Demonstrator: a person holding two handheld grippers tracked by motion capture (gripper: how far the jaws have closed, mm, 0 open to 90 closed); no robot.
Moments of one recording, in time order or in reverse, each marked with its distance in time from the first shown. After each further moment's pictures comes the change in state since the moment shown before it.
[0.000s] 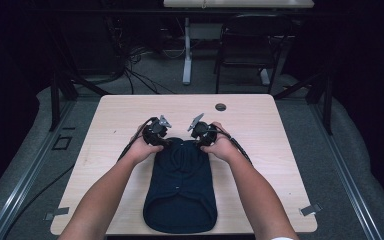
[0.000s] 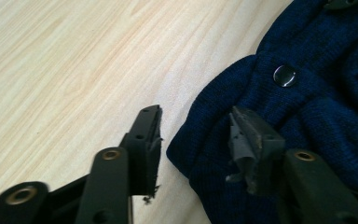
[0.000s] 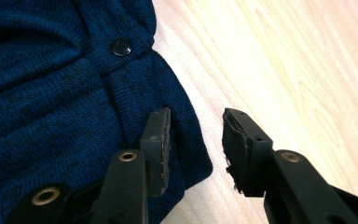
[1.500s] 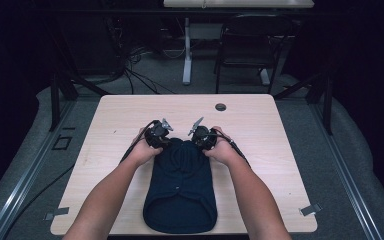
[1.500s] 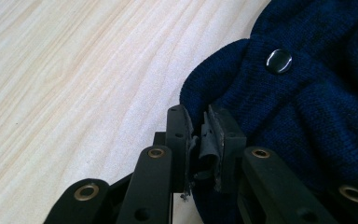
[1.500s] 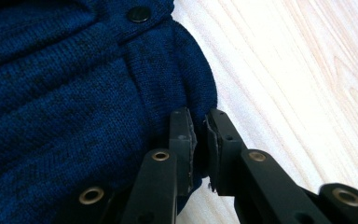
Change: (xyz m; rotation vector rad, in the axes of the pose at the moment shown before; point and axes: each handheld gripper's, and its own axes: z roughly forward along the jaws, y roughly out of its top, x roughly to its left) left arm -0.007 -0.003 0.005 0.045 -0.007 0.008; right arm 0.008 -0.008 0.005 0.057 0.034 0.001
